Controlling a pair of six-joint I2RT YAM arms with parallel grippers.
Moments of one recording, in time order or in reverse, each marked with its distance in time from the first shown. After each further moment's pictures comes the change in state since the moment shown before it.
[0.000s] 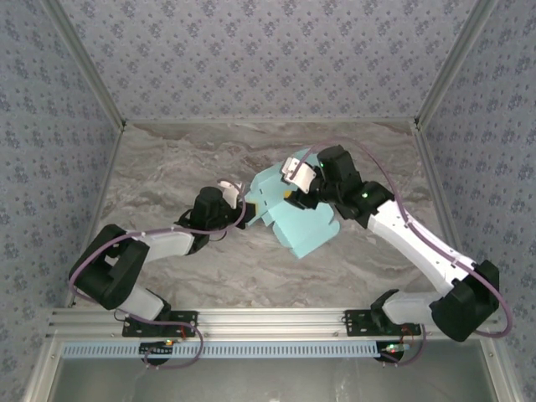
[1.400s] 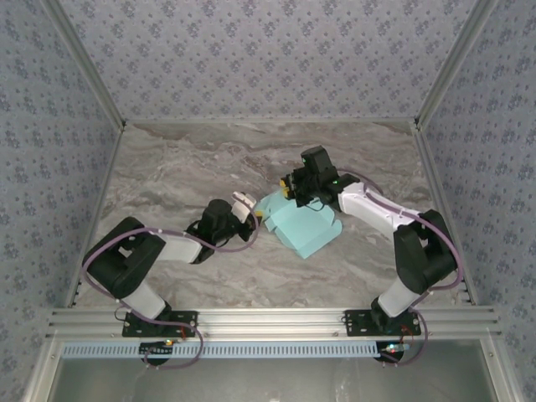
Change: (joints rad) left arm -0.090 0.108 -0.077 0.218 -0.121 0.344; right arm -0.074 0.355 -0.011 0.219 -0.075 2.279
